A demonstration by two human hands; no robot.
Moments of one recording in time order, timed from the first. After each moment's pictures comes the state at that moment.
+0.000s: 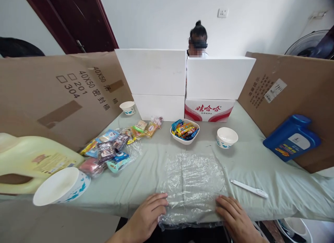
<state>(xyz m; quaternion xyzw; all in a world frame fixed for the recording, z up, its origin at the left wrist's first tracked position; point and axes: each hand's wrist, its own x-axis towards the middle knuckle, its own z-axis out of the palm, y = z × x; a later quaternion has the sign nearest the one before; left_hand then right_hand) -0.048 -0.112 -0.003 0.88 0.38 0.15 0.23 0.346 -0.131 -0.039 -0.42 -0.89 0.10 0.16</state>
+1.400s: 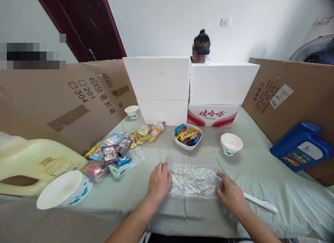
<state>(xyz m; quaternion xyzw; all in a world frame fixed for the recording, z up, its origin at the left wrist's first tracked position) 0.010 -0.013 0.001 0.71 0.69 0.14 -0.03 0.314 -0.041 -0.010 -0.66 -0.72 0.13 0.18</state>
